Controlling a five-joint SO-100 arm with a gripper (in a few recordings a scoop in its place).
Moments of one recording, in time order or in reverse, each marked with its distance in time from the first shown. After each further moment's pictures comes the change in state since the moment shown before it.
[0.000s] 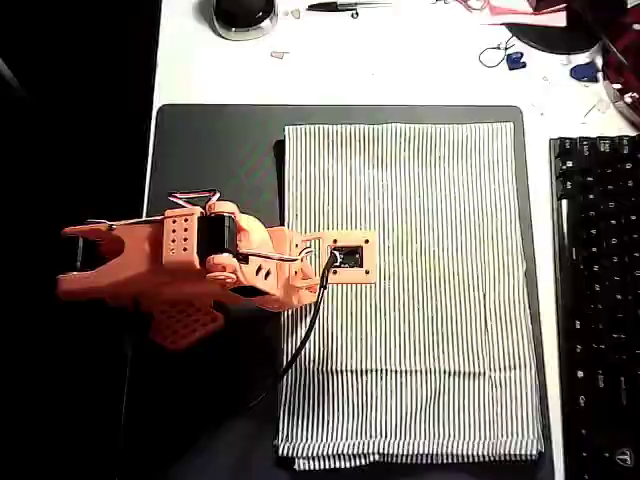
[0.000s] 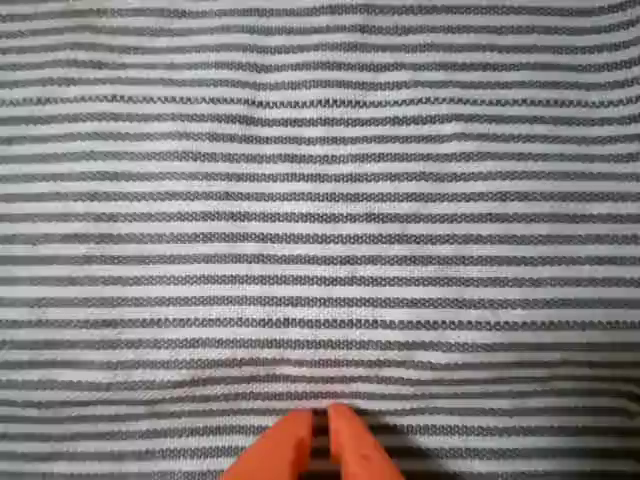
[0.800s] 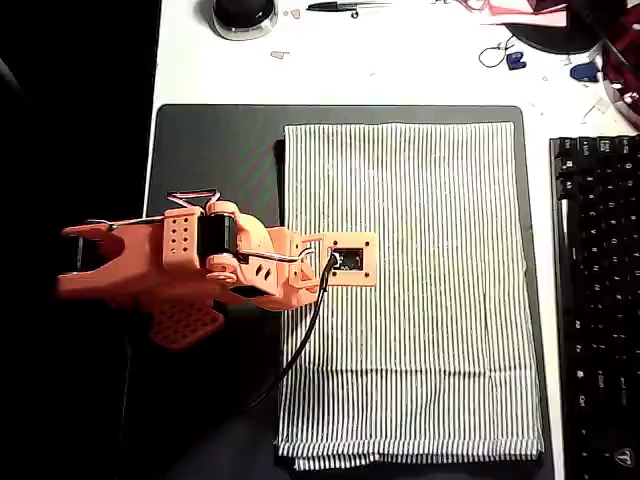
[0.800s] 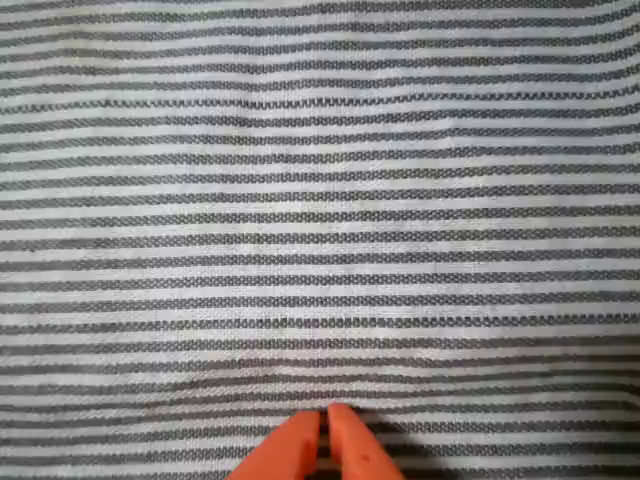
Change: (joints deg) arm 0.0 0.0 0.0 0.0 1.5
